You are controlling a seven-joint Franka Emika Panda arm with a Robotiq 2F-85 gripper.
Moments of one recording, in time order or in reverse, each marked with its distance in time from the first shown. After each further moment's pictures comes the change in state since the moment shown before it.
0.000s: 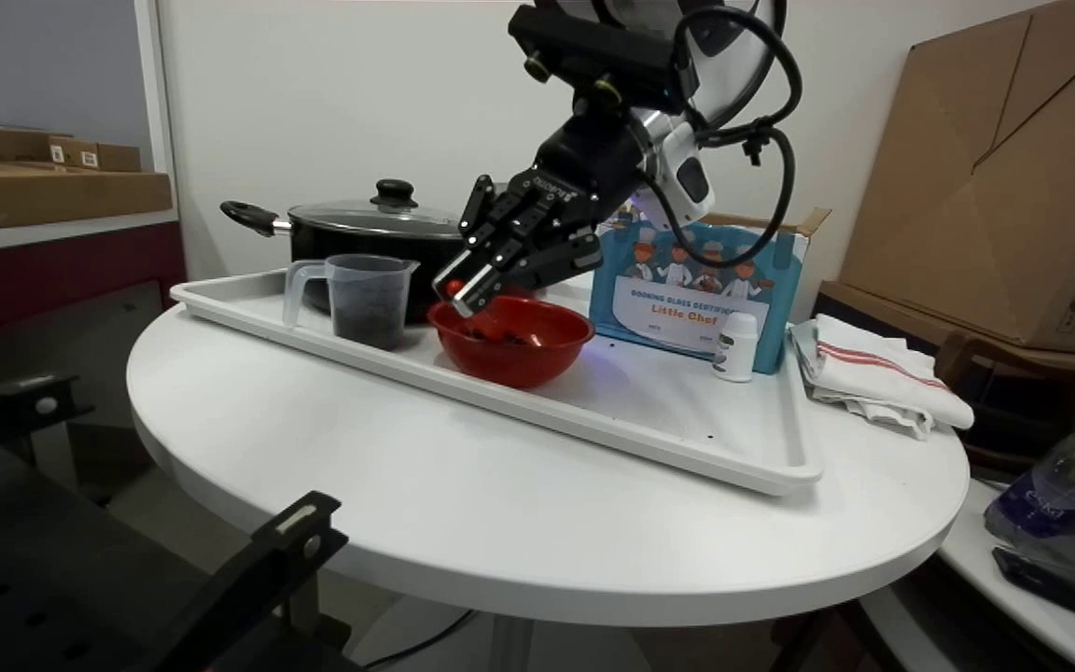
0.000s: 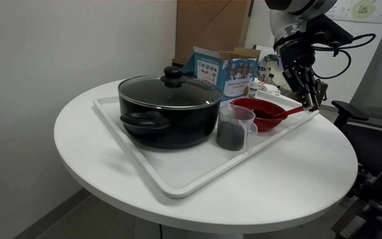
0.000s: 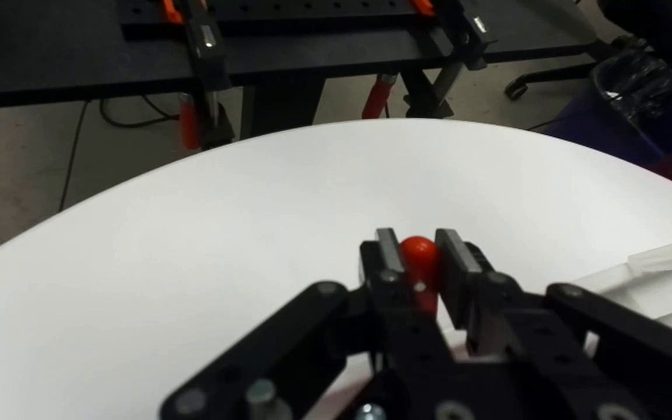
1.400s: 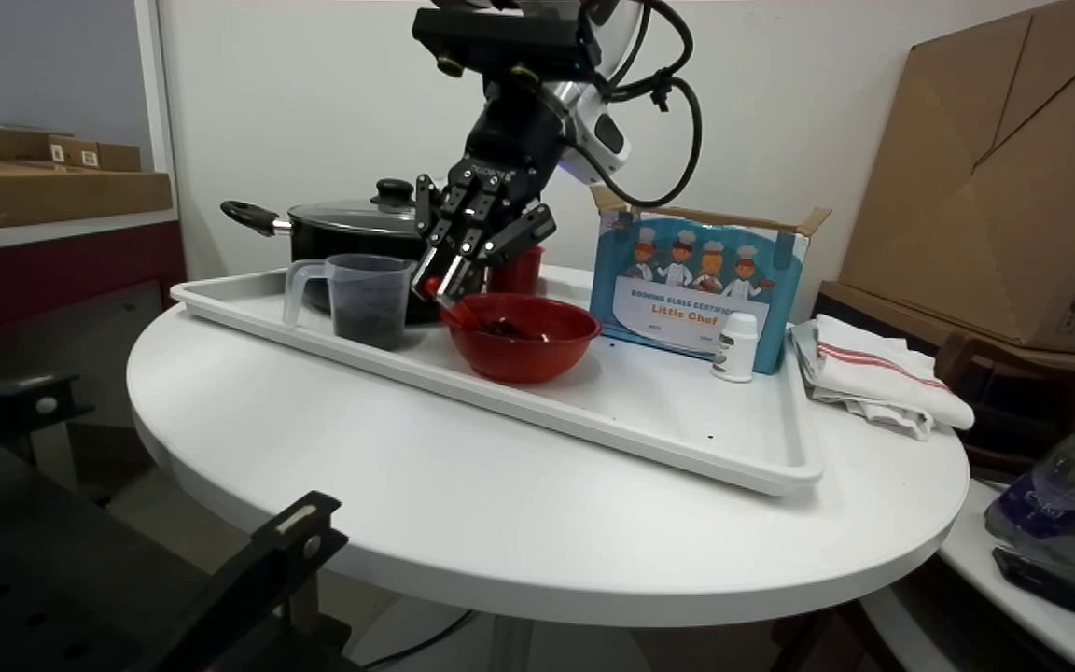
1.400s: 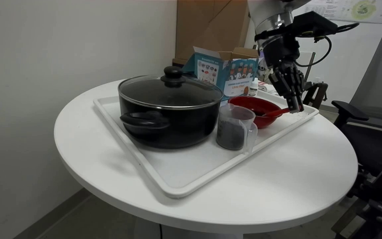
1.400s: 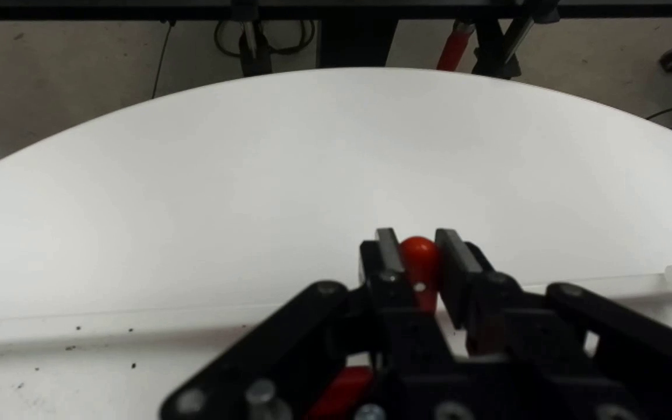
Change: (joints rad) arm 0.118 -0.090 0.074 -0.101 -0.179 0.192 0.117
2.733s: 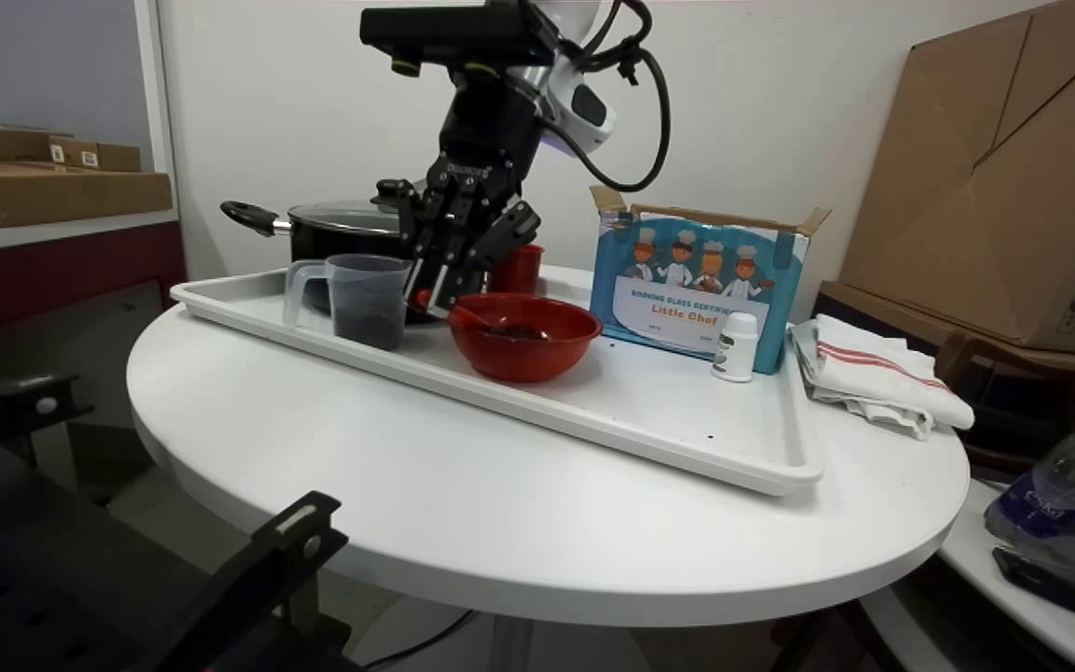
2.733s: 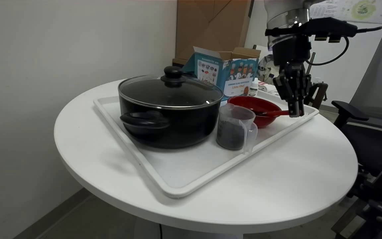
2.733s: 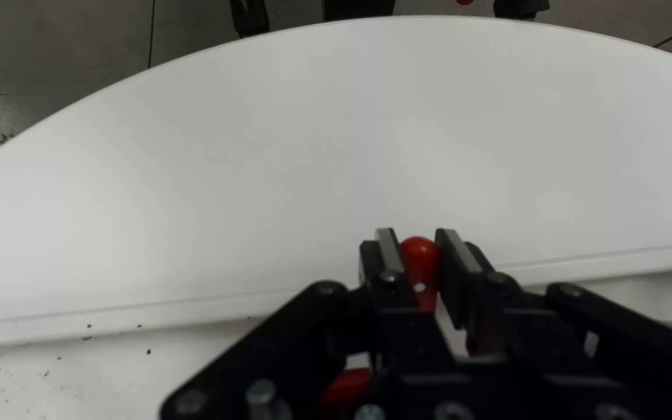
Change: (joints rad) arm 0.003 -0.132 0.016 -0.203 -0.024 0.254 0.086
